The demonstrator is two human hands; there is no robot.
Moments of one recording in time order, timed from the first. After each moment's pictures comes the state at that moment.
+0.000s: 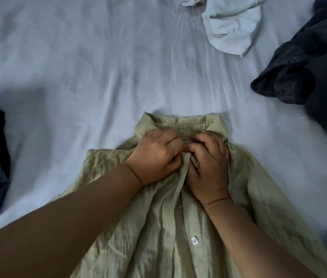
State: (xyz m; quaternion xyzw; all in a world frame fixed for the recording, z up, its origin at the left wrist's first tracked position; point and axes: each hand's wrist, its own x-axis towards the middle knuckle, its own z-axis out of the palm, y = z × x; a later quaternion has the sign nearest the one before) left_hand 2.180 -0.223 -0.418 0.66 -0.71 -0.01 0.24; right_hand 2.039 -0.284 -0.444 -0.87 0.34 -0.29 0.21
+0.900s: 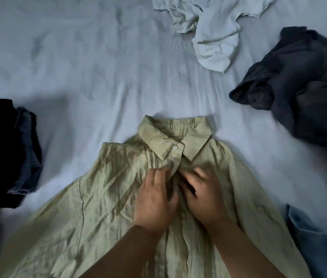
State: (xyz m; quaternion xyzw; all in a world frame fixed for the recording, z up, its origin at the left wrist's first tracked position) left_hand 2.074 -0.137 -0.379 0.85 -0.40 -0.13 0.30; right_hand 1.979 -0.237 -0.407 -0.89 0.33 -0.13 0.28
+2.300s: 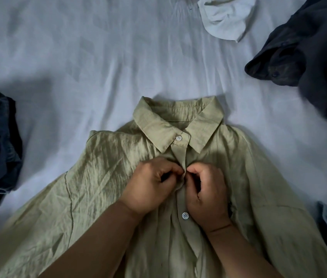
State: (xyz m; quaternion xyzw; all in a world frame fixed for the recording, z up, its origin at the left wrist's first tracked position) left_hand 2.117 -0.153 -0.392 0.74 -0.48 -0.29 0.37; right_hand 1.988 -0.218 -0.434 -0.83 0.33 -0.34 0.29
